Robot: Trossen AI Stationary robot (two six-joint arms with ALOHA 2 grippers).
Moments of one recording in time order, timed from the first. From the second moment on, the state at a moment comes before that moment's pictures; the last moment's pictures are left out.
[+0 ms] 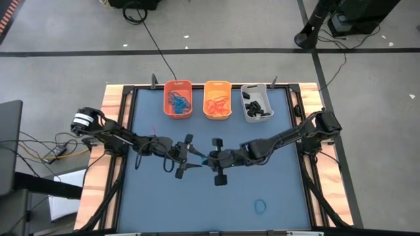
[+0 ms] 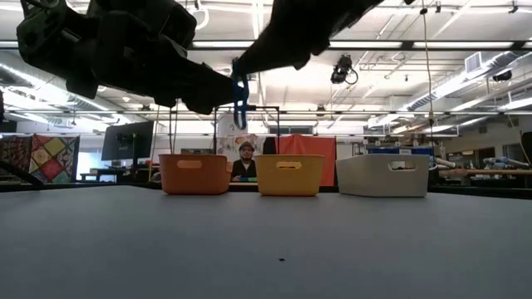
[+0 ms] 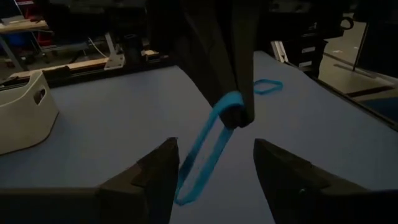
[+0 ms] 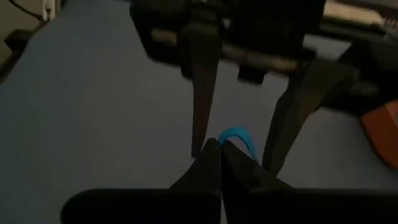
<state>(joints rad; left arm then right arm) -0.18 1.55 0.46 0.90 0.03 0.10 0.27 1.78 1.20 -0.04 0.25 0.02</state>
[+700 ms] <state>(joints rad) -0.13 1.55 0.46 0.89 -0.03 0.06 0.27 1.78 1.24 -0.17 0.29 0.17</state>
